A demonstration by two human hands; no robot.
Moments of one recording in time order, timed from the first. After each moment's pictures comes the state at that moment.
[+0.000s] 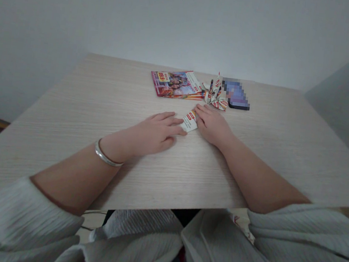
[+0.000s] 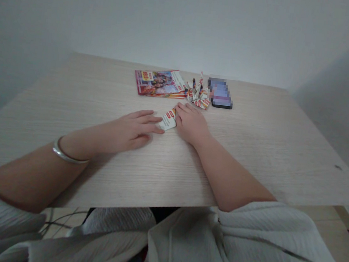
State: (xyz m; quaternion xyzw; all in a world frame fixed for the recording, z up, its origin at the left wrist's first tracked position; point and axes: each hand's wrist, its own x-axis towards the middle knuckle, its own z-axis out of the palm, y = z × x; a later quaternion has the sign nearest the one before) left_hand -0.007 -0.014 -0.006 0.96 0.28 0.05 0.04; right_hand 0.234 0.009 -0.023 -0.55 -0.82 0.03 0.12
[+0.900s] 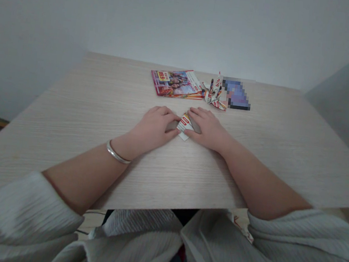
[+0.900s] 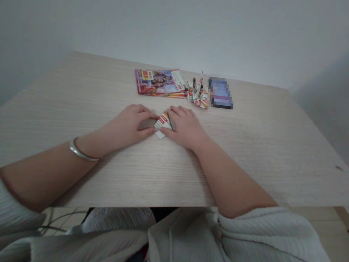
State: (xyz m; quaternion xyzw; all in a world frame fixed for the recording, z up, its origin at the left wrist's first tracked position) left_hand 0.004 -0.007 -0.018 0.88 0.43 0.18 0.06; right_hand 0.227 -0.004 -0.019 -0.49 -0.86 0.07 0.10
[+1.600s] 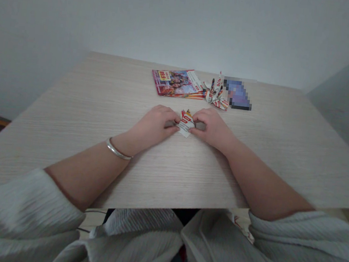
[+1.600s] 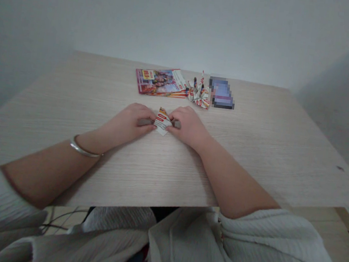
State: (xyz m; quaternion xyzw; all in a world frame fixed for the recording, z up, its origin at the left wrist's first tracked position) left_hand 0.001 0.004 -0.023 0.88 0.39 0.23 0.11; right_hand 0.237 0.008 -0.030 -0.40 -0.87 0.09 0.26
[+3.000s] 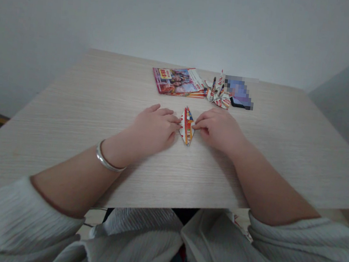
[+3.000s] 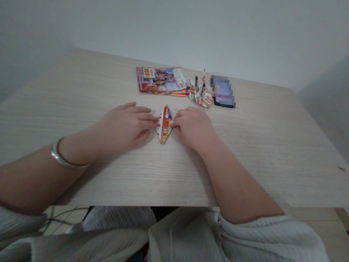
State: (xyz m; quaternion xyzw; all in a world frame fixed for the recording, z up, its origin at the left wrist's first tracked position) left_hand 0.005 -0.023 0.011 0.93 0.37 0.04 -0.04; right_hand 0.234 -0.013 0.008 -0.46 -0.89 -0.01 0.07
